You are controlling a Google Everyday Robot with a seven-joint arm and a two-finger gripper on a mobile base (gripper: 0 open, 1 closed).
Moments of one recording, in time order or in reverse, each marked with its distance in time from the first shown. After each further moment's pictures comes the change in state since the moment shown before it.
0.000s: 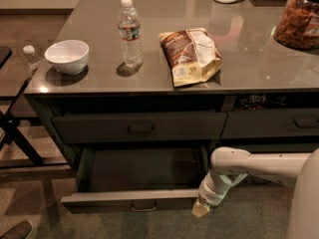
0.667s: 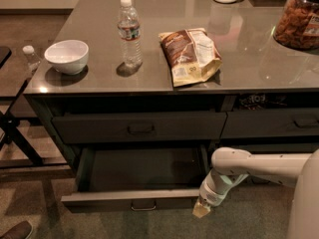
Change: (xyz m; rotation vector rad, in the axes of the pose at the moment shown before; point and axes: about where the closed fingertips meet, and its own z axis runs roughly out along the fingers) arm 0.000 0.000 0.000 0.001 -0.001 0.000
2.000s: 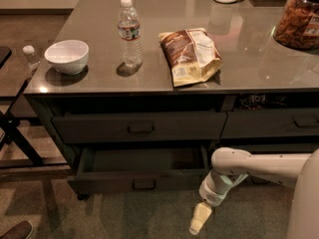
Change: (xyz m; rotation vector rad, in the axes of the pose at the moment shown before) arm 0.000 0.000 0.000 0.000 0.000 0.000
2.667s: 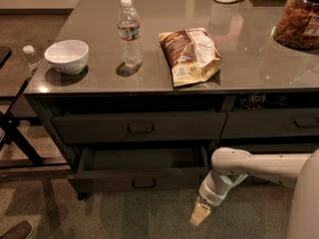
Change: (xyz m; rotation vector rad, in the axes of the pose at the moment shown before) arm 0.000 0.000 0.000 0.000 0.000 0.000
